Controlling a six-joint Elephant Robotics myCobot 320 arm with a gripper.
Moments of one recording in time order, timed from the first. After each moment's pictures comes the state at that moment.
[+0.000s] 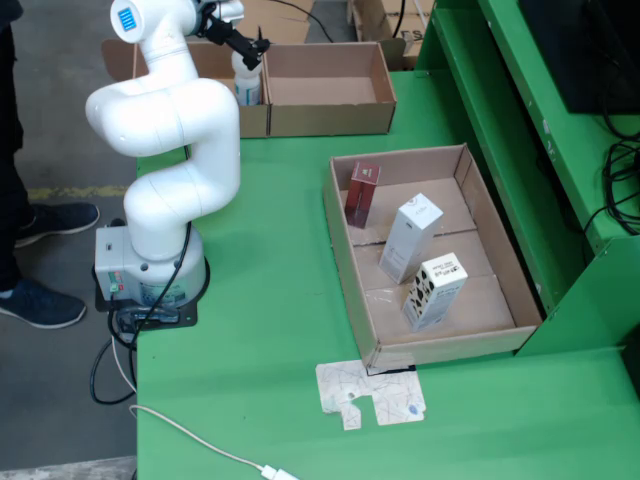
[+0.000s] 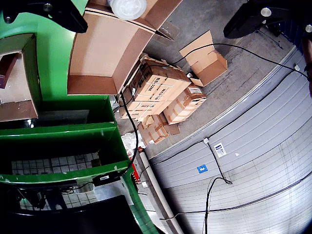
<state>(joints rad) 1.94 -0.03 -2.06 1.33 0.53 1.17</state>
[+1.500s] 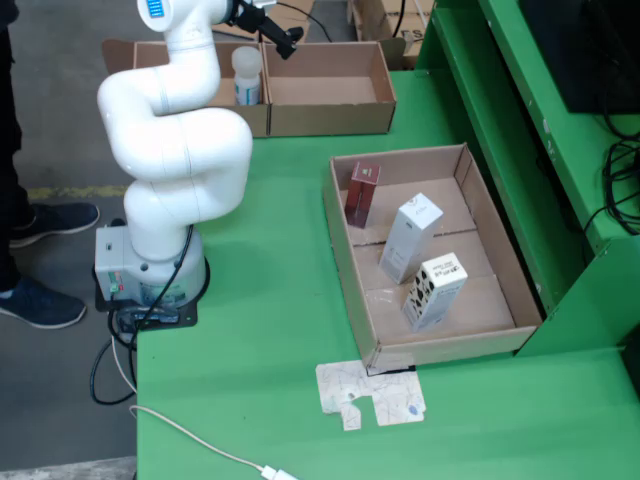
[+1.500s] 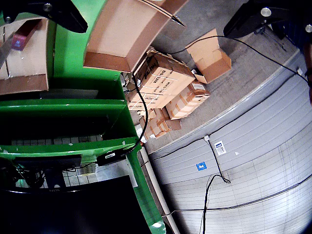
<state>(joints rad) 1.77 0.22 -1.97 1.16 0.62 0.94</state>
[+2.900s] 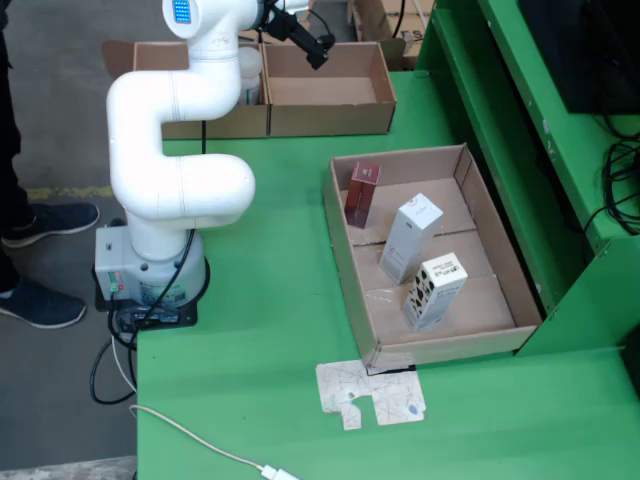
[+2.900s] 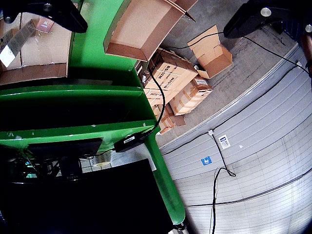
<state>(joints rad) 1.59 0.55 -1.88 0.84 0.77 0.81</state>
